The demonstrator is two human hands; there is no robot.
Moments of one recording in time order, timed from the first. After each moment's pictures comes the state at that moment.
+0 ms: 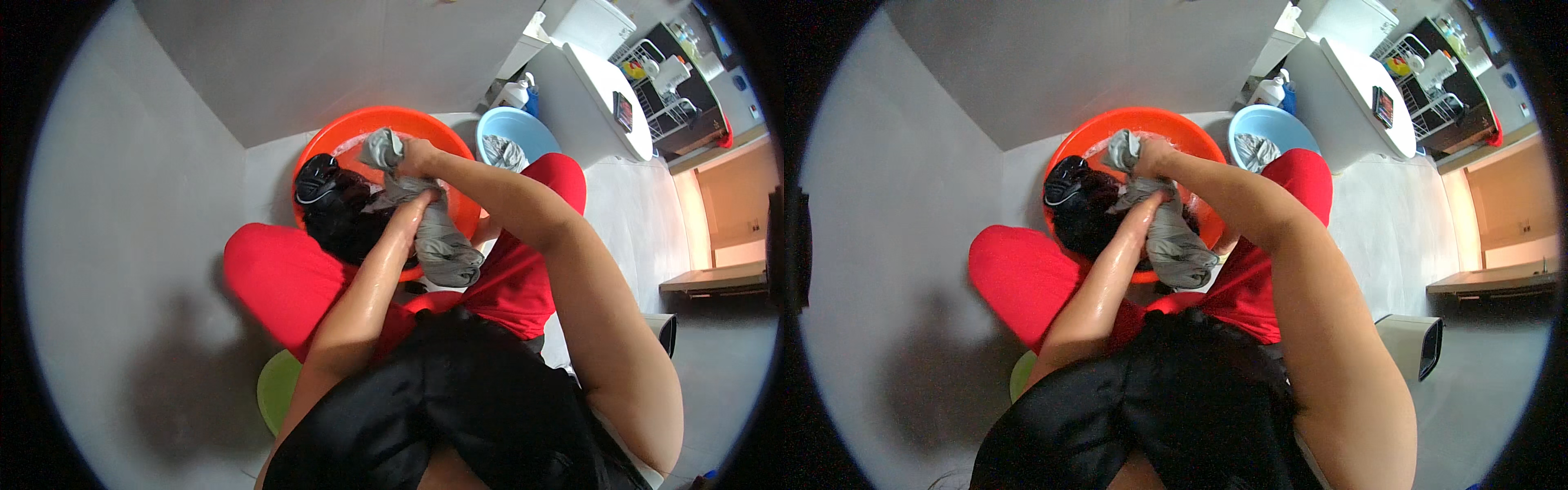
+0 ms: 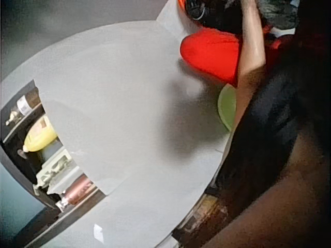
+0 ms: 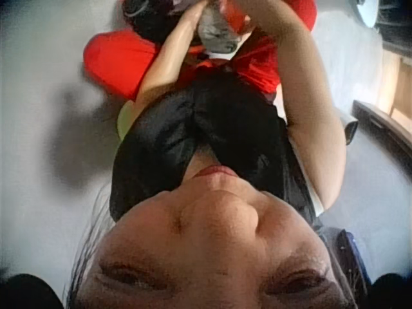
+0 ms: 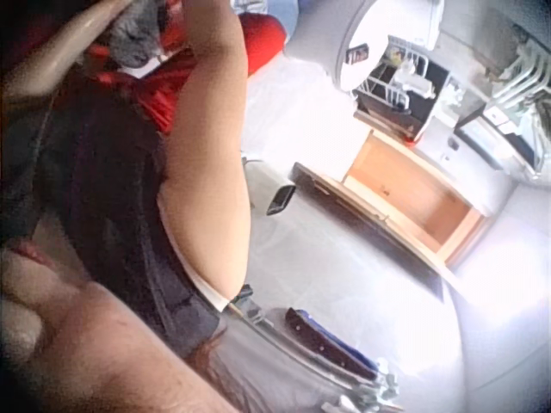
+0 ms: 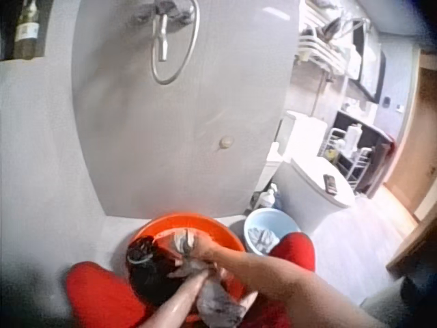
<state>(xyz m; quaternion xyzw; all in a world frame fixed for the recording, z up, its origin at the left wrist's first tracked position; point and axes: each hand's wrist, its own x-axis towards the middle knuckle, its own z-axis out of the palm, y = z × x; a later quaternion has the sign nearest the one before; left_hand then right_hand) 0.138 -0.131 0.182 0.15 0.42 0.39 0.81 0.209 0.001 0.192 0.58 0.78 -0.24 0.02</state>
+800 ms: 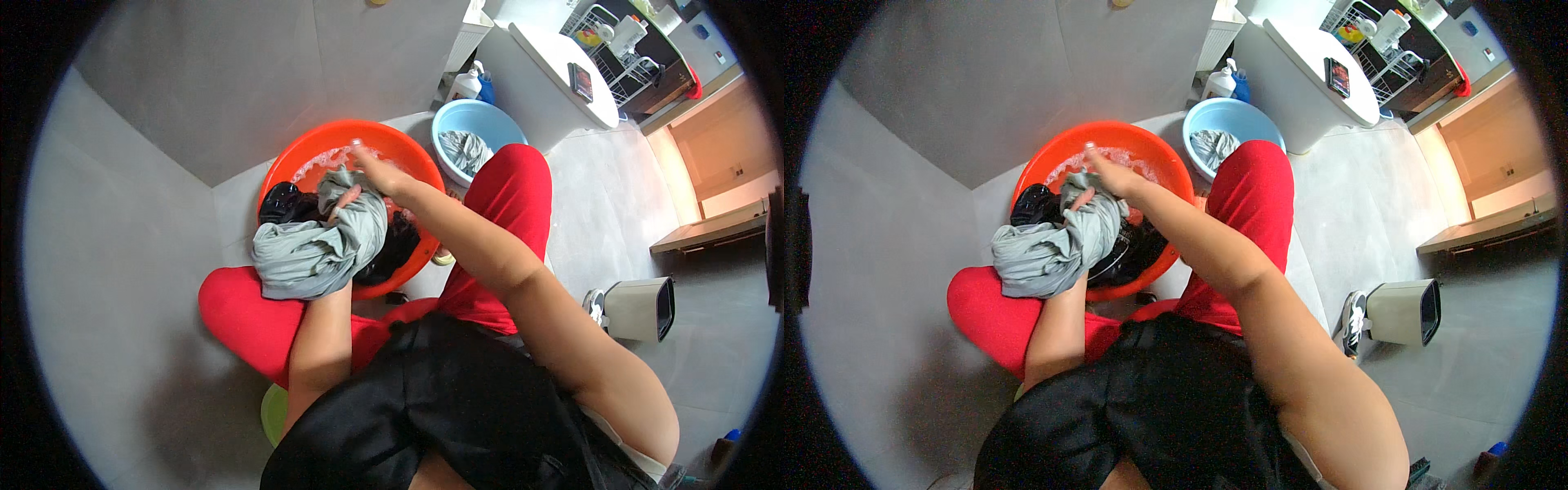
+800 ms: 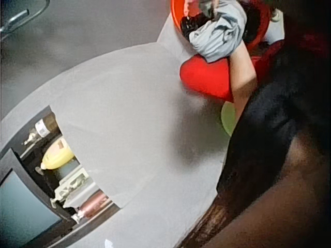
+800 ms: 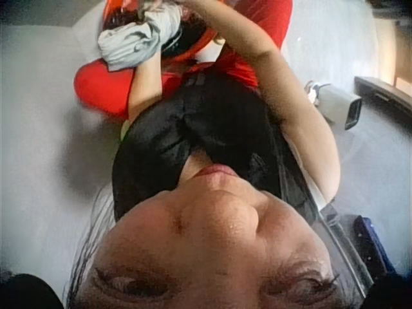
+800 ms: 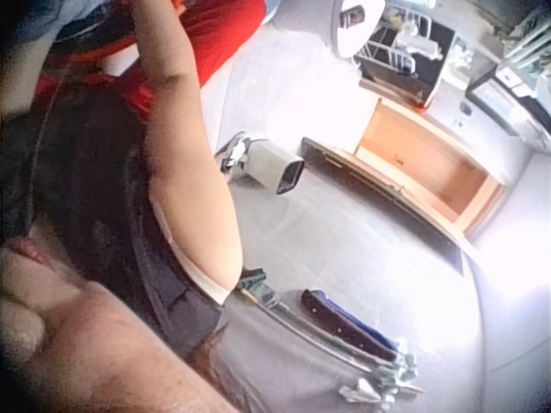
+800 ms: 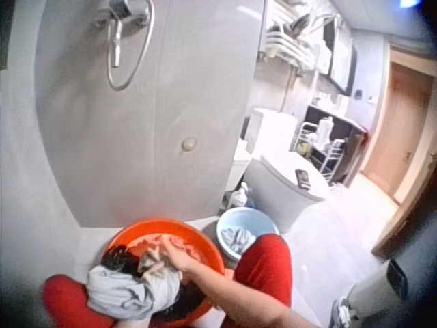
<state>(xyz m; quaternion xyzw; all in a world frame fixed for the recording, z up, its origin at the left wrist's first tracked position) 0.100 -0.109 0.199 0.01 0.03 0.53 0.85 0.231 -0.037 0.218 0.51 0.51 -0.65 -0.25</state>
